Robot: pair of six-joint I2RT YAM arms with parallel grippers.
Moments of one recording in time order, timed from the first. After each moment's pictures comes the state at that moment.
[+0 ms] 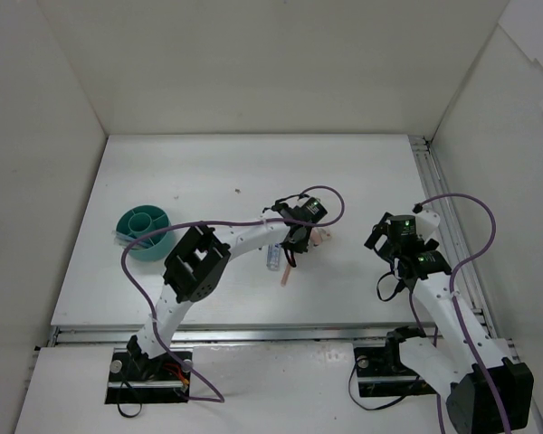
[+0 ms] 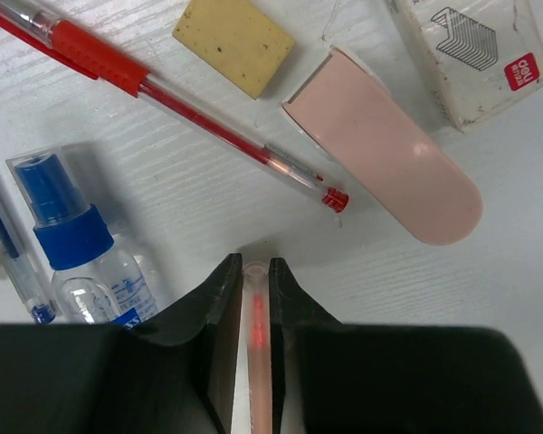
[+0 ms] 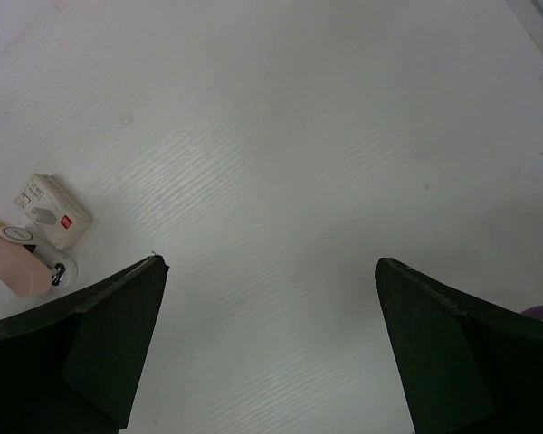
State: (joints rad) left arm -0.90 2.21 1.76 -0.71 -0.20 -0.53; right arm 0.16 0.92 0.63 -0.55 0.39 0.65
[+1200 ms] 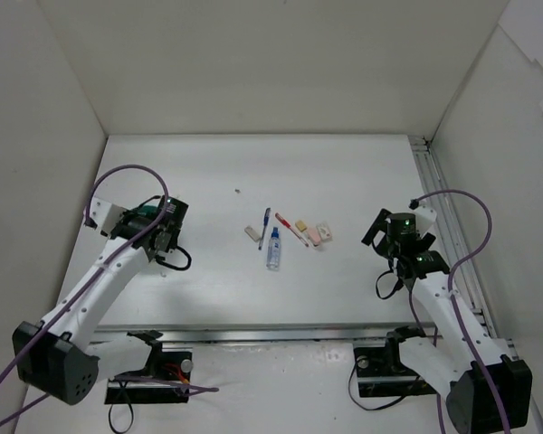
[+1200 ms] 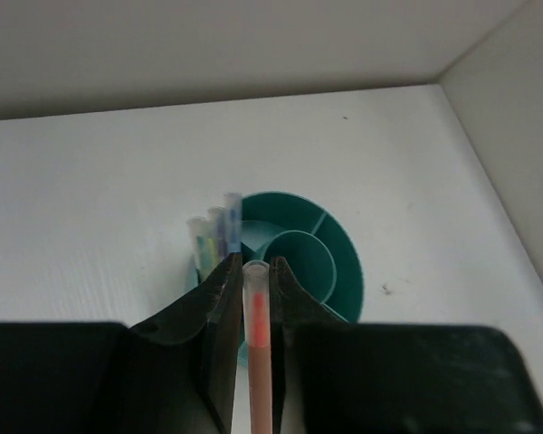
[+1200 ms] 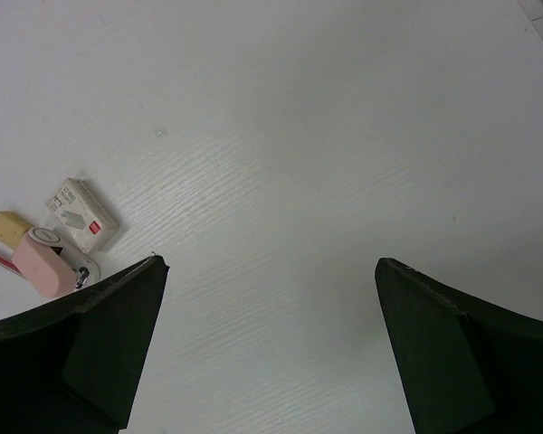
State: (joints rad) left arm -0.39 1.15 1.06 -1.02 -1.21 -1.54; right arm 0.16 0.93 0.62 -0.45 0.36 0.59
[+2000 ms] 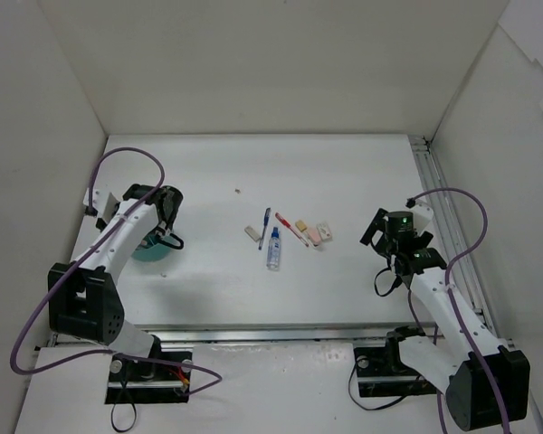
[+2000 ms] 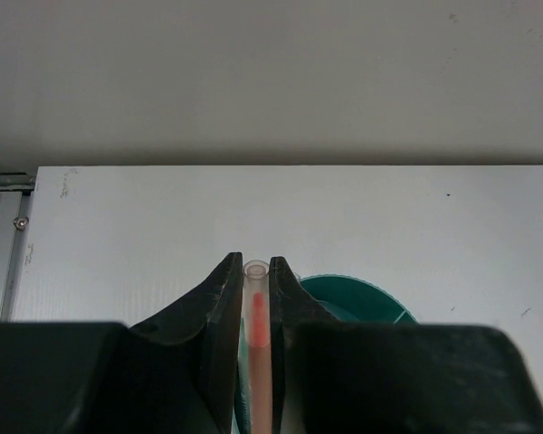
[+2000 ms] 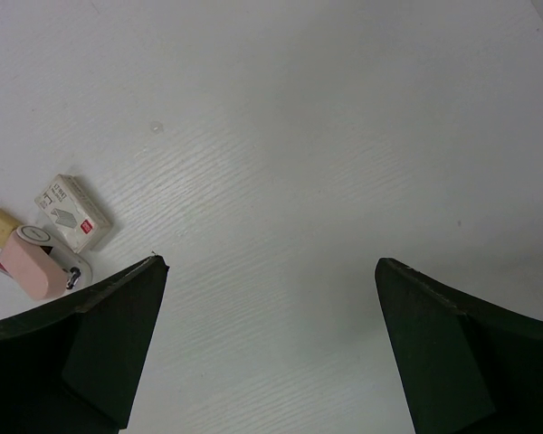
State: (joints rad) left arm -0.22 1.49 1.23 -1.40 -1.30 -1.91; right arm 0.16 0.97 0.62 -0.43 0.35 0.57
